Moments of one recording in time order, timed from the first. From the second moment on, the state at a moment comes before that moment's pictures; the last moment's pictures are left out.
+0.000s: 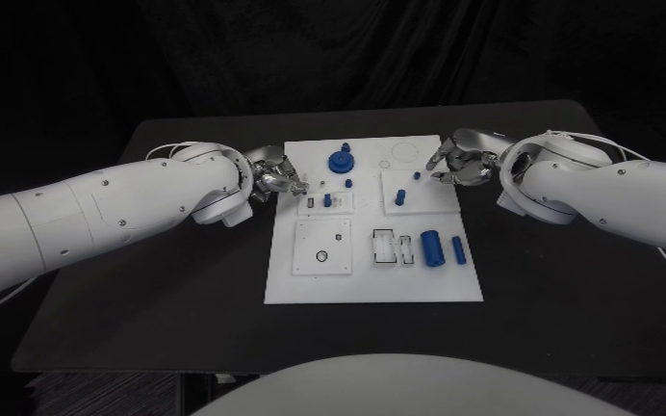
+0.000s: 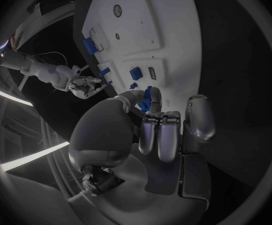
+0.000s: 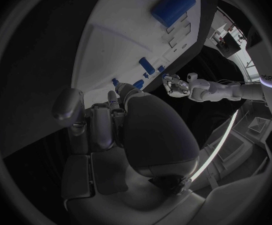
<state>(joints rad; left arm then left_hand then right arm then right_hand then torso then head) 1.27 -0.69 -0.21 1.33 -0.93 -0.10 -0.24 1.16 -0.07 0.45 0.11 0.49 1.03 0.05 0.24 1.28 1.47 -0.04 1.57 1.31 1.47 -0.09 1.57 1.31 0.11 1.34 0.02 1.27 1.31 1.31 -0.91 -0.25 1.46 -1.22 -0.24 -0.12 1.49 -0.06 0.27 0.23 0.37 0.90 0.13 0.08 0.20 1.41 0.03 1.44 1.31 1.47 -0.05 1.32 1.27 0.09 1.41 0.06 1.02 1.31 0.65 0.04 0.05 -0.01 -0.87</state>
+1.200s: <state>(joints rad) 1.18 -0.70 -0.21 1.37 -1.02 -0.29 -0.20 1.13 -0.07 0.46 0.11 0.47 1.03 0.05 0.24 1.29 1.47 -0.04 1.57 1.31 1.47 -0.09 1.57 1.31 0.09 1.36 0.01 1.29 1.31 1.31 -0.91 -0.25 1.45 -1.21 -0.25 -0.11 1.49 -0.06 0.27 0.23 0.37 0.90 0.13 0.07 0.20 1.41 0.03 1.44 1.31 1.47 -0.05 1.32 1.27 0.09 1.41 0.06 1.02 1.31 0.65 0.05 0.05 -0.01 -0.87</state>
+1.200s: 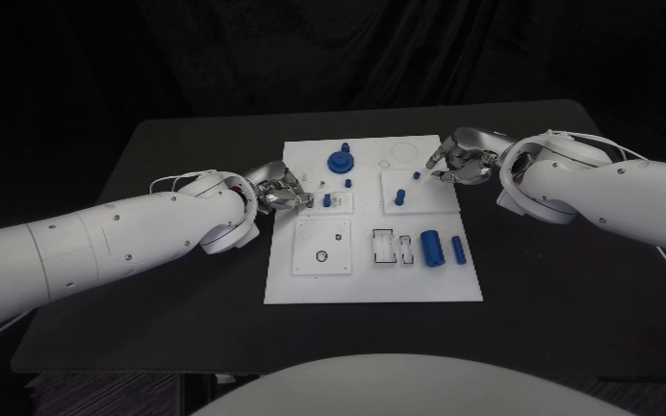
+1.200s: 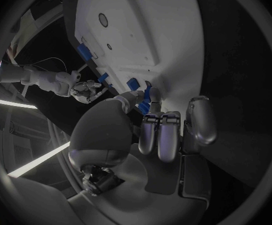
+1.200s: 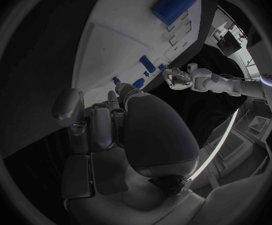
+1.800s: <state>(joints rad) 1.17 -0.70 -0.21 1.37 -1.03 -0.29 -0.20 1.12 -0.08 0.46 0.11 0.47 1.05 0.03 0.24 1.29 1.46 -0.05 1.57 1.31 1.47 -0.09 1.57 1.31 0.09 1.36 0.01 1.29 1.31 1.31 -0.91 -0.25 1.45 -1.21 -0.25 -0.12 1.49 -0.06 0.27 0.23 0.37 0.90 0.13 0.07 0.20 1.41 0.03 1.44 1.31 1.47 -0.05 1.32 1.27 0.09 1.41 0.06 1.01 1.31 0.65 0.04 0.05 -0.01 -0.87</state>
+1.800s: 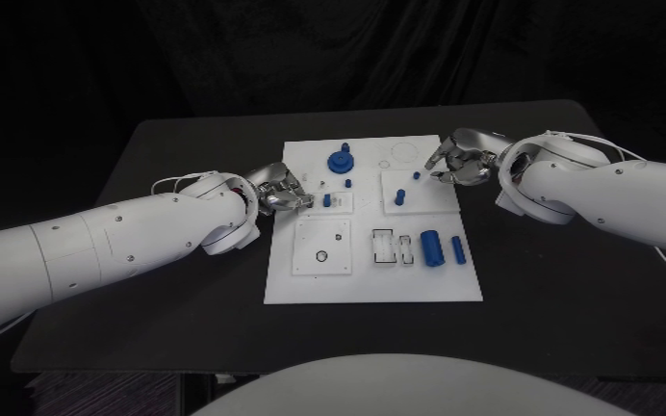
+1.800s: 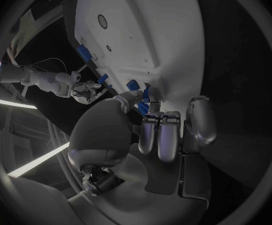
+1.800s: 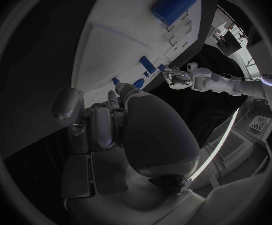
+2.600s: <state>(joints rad) 1.17 -0.71 -0.21 1.38 -1.03 -0.28 -0.20 1.12 -0.08 0.47 0.11 0.46 1.05 0.03 0.24 1.29 1.47 -0.05 1.57 1.31 1.47 -0.09 1.57 1.31 0.09 1.36 0.01 1.29 1.31 1.30 -0.91 -0.25 1.45 -1.21 -0.24 -0.12 1.49 -0.06 0.27 0.23 0.37 0.90 0.13 0.07 0.20 1.41 0.03 1.44 1.31 1.47 -0.05 1.32 1.27 0.09 1.41 0.06 1.01 1.31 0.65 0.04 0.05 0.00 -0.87</state>
